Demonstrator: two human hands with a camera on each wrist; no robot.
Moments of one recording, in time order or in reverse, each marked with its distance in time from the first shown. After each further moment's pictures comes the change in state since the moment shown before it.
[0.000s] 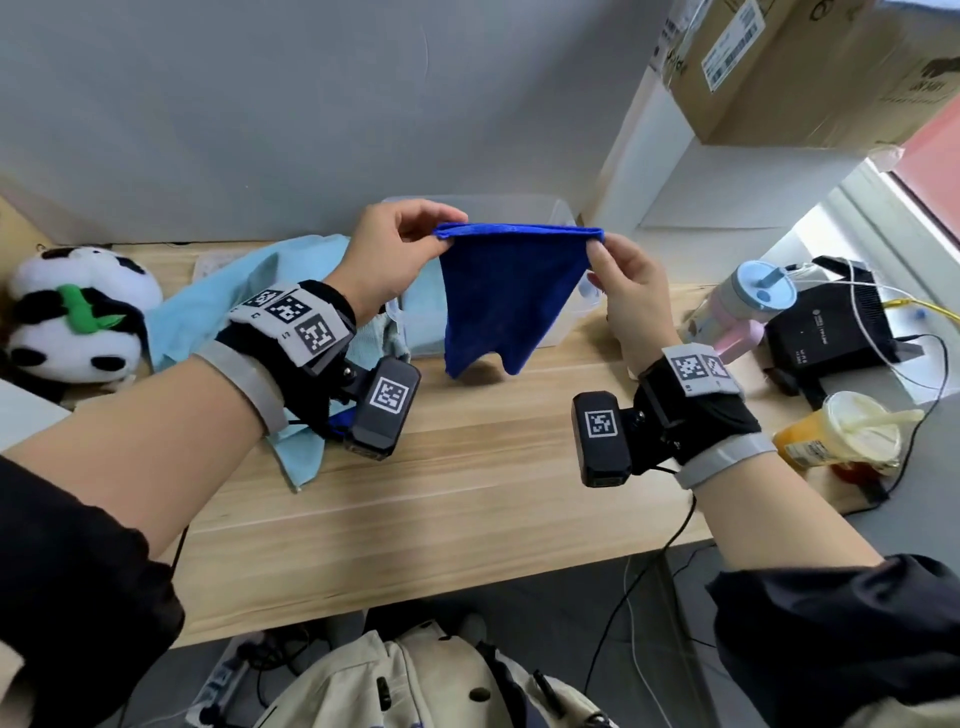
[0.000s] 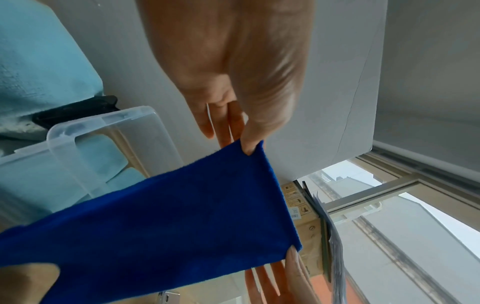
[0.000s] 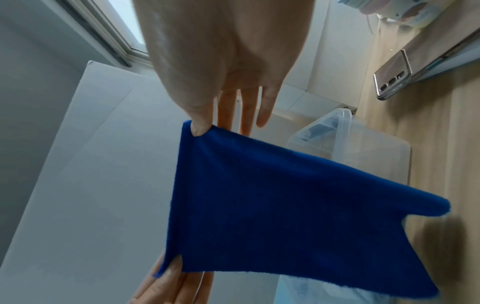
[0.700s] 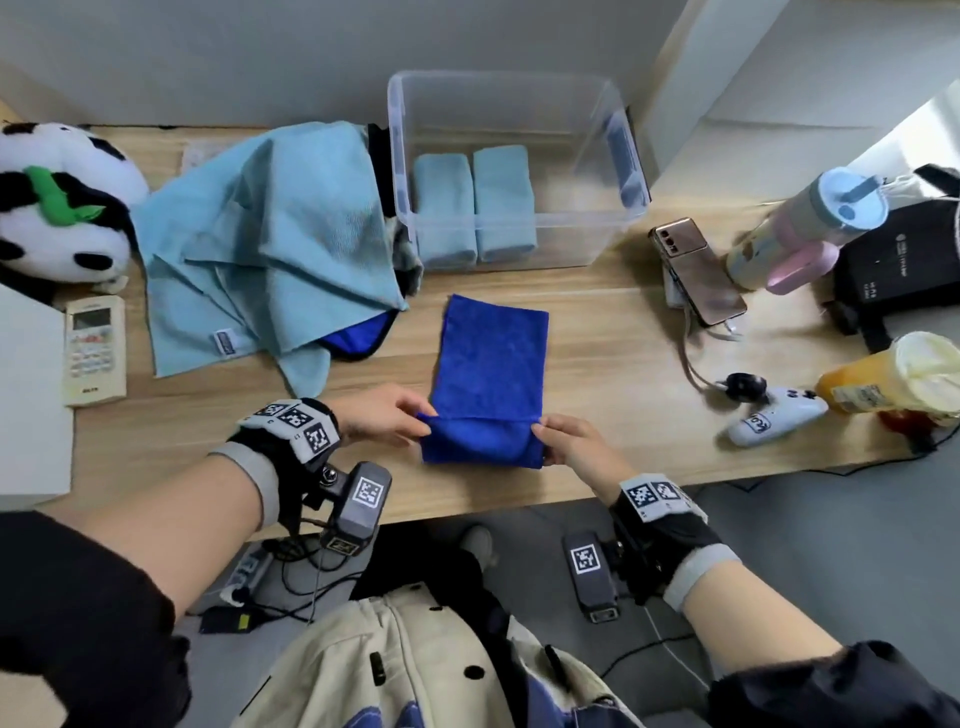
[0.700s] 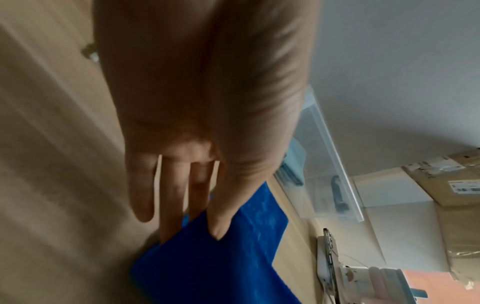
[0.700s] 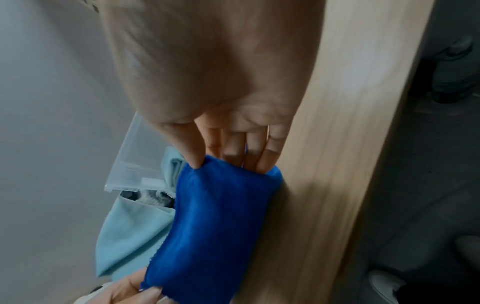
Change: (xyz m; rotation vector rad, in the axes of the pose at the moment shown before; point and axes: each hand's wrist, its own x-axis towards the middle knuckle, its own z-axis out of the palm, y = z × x) left_hand -0.146 -0.161 0.023 0.071 -0.630 -0.834; right_hand -0.159 0.160 0.004 -0.036 -0.451 0.774
